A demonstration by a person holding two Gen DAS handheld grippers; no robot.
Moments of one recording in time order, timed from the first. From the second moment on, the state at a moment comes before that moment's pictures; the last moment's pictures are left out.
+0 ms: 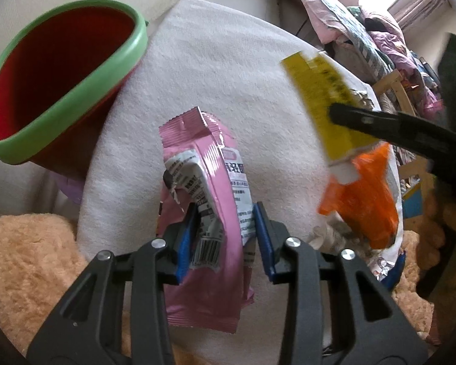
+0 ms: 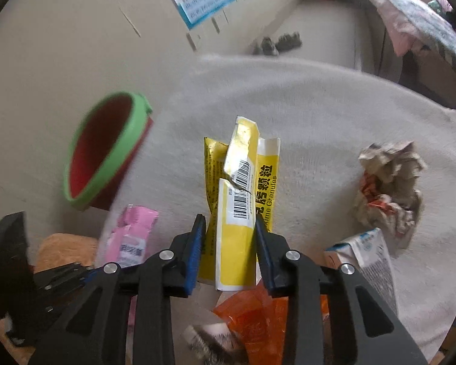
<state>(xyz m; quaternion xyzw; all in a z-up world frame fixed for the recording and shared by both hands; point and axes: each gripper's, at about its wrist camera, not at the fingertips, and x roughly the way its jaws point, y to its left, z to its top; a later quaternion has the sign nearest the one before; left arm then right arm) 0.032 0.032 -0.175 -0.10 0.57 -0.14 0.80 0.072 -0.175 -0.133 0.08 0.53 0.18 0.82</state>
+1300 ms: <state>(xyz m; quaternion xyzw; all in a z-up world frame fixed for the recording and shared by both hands) 0.089 0.208 -0.117 -0.17 0.46 0.05 0.87 0.135 0.003 -0.062 0.03 0.45 0.32 0.83</state>
